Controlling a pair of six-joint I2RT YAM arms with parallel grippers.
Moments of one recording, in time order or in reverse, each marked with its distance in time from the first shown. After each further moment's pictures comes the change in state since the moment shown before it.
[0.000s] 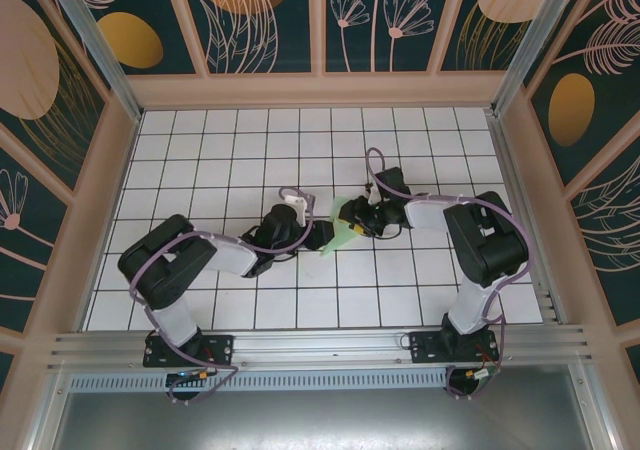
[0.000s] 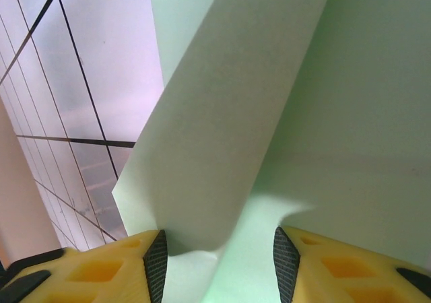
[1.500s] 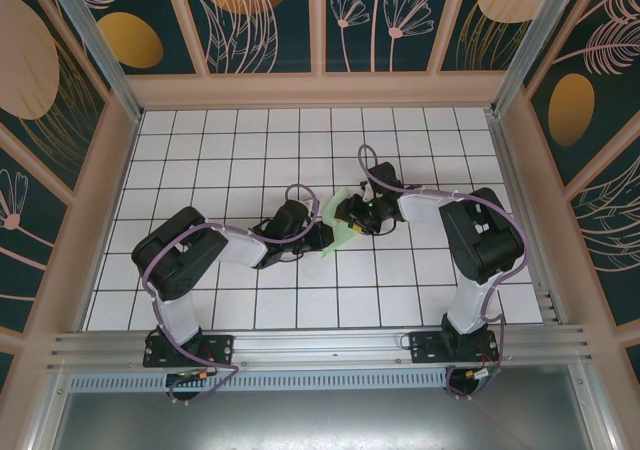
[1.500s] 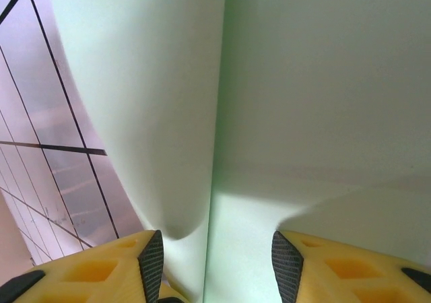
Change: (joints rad) left arm 0.000 0.106 0.120 -0.201 0.066 -0.146; right arm 0.032 0.042 0.098 -0.137 0.071 -0.032
